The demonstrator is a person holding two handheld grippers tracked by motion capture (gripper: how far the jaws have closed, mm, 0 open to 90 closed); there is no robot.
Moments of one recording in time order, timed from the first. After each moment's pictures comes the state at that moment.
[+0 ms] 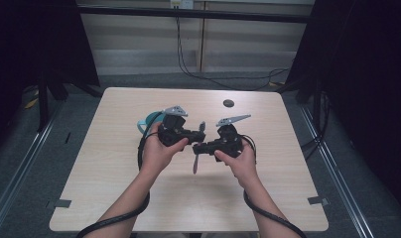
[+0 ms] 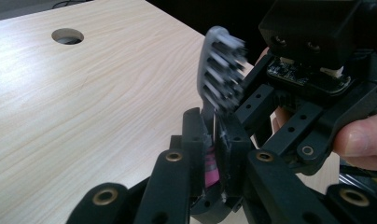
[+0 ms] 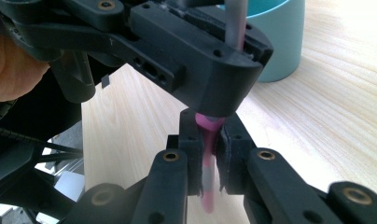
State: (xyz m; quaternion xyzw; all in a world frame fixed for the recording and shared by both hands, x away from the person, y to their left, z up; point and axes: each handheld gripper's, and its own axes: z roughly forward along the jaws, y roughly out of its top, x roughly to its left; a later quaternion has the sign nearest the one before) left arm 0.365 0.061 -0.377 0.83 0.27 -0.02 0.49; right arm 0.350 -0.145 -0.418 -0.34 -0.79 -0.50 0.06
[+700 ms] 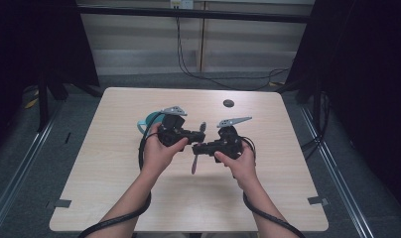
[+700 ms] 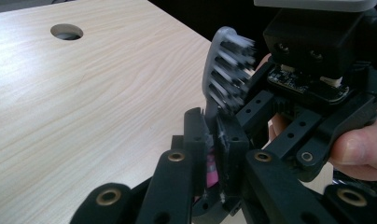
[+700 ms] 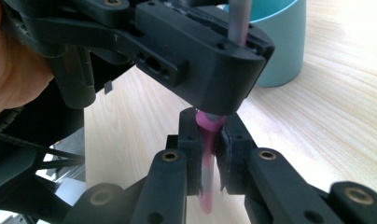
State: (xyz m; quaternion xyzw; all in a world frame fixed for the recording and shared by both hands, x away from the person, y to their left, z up) left arm 0.365 0.063 -0.377 0.82 0.29 -0.03 0.50; right arm 0.347 -0.145 -0.422 -0.34 -0.78 -0.52 0.06
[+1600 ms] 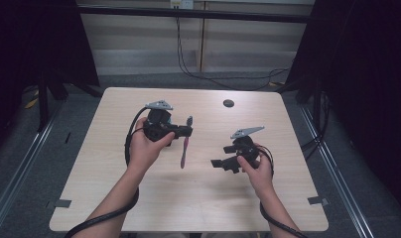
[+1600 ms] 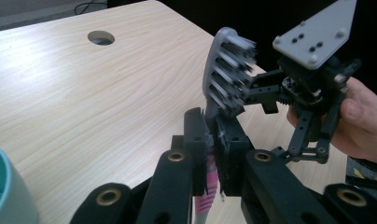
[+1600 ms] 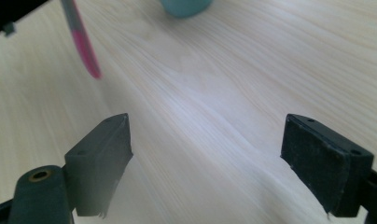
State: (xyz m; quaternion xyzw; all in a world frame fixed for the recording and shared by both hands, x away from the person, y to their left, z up) left arm 0.372 0.096 -0.364 0.82 0.30 0.00 0.49; right arm 0.335 -0.192 -0.452 -0.39 -0.82 -0.41 -0.03
